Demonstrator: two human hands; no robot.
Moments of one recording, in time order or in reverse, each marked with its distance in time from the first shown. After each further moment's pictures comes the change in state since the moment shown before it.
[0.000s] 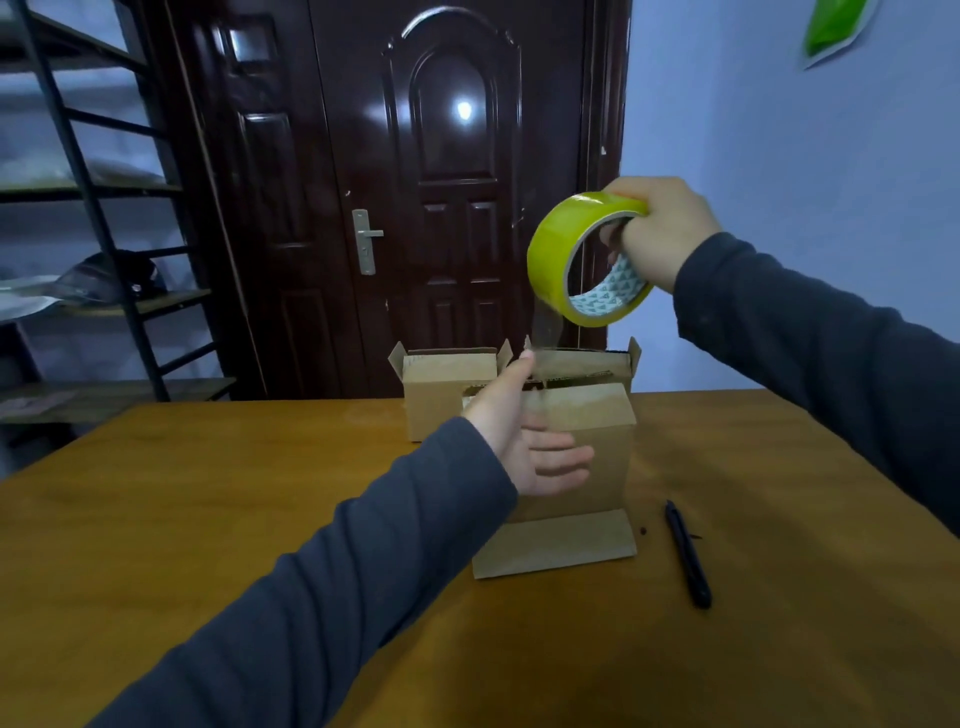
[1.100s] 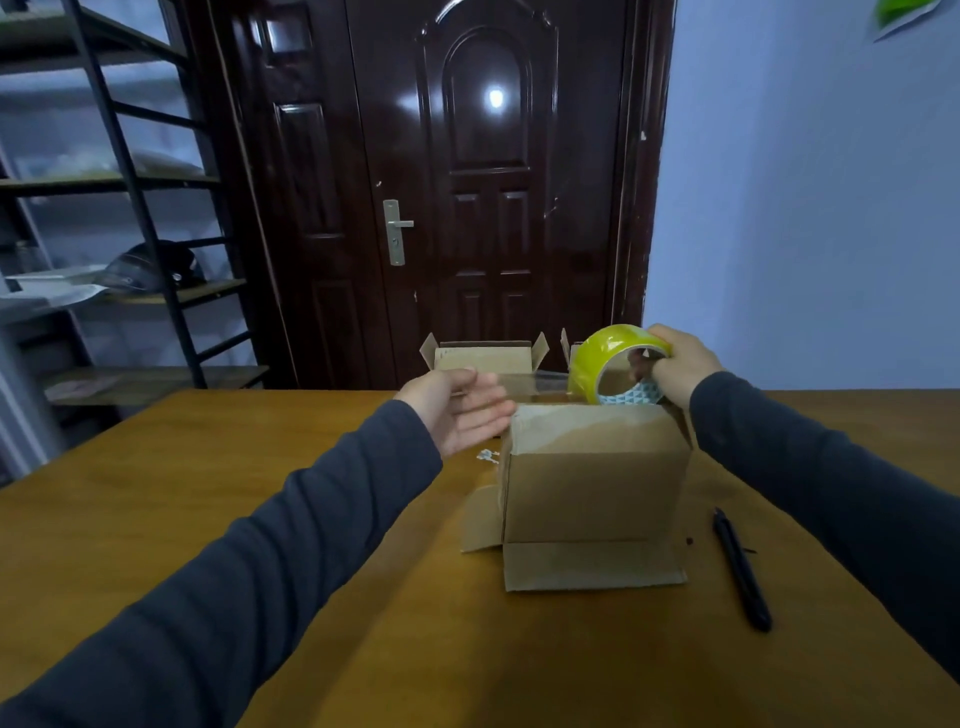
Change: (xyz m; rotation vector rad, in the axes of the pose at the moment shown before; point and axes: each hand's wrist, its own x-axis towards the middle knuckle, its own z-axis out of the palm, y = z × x) left_hand 0.027 0.037 -0.087 0.021 0.204 0.279; right_hand -0.034 0.109 0.098 0.091 -0.199 0.346
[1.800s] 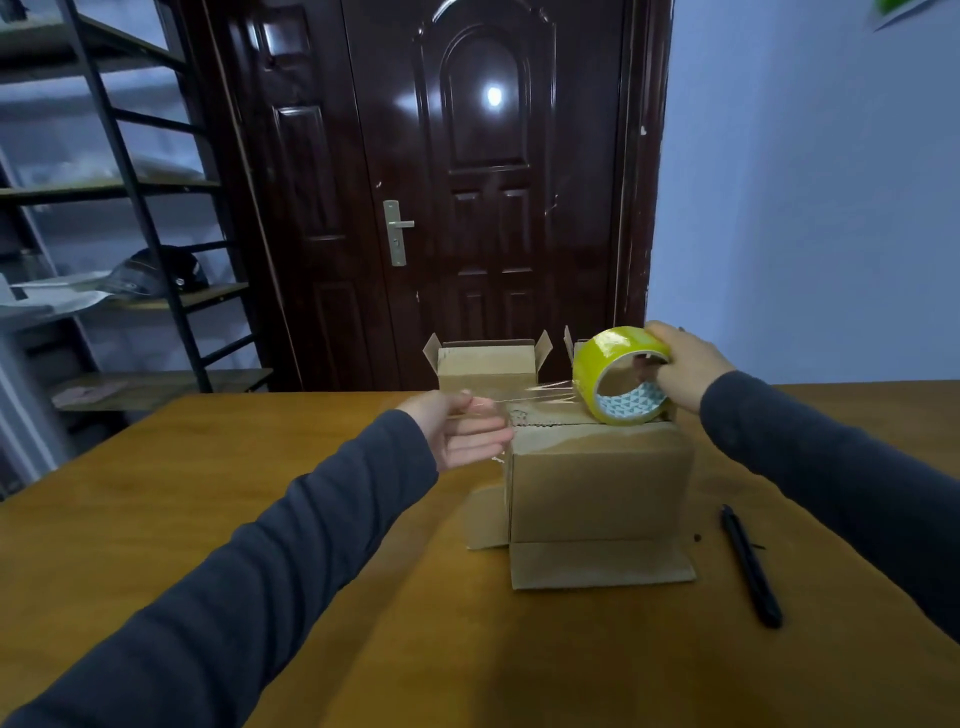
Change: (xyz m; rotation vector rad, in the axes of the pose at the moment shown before) left_hand 0.002 -0.004 -0.012 0.092 0.047 -0.119; right_hand -0.003 0.001 -0.004 -0.221 -0.075 -0.141
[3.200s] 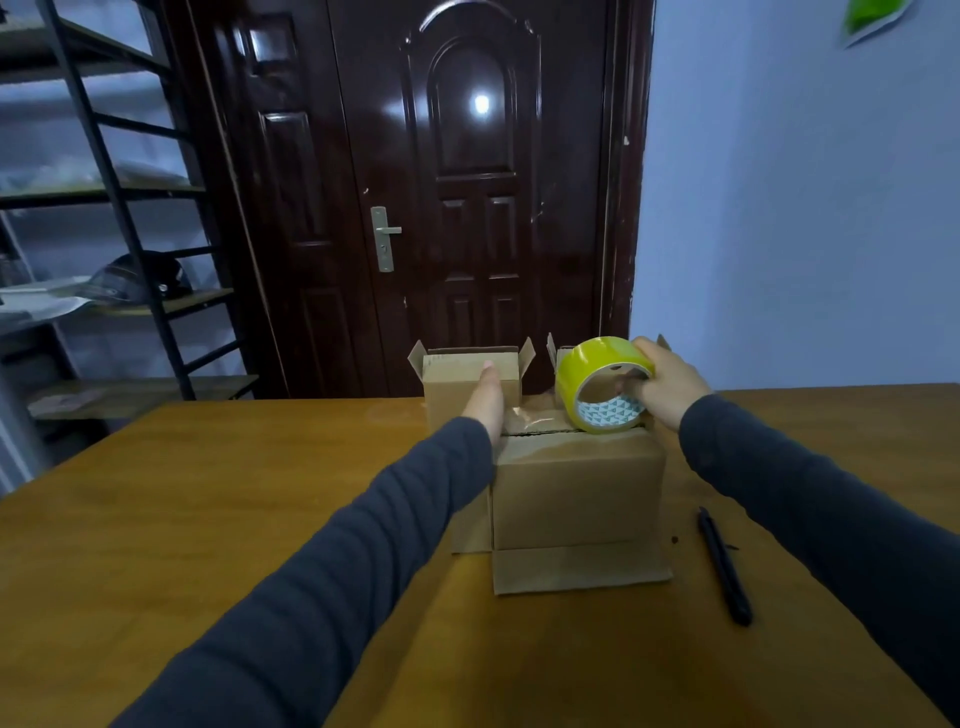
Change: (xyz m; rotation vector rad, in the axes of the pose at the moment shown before) left_hand 0.040 -0.015 0.068 0.227 0.124 0.188; right_hand -0.008 0.011 0.005 0.148 0.000 0.048
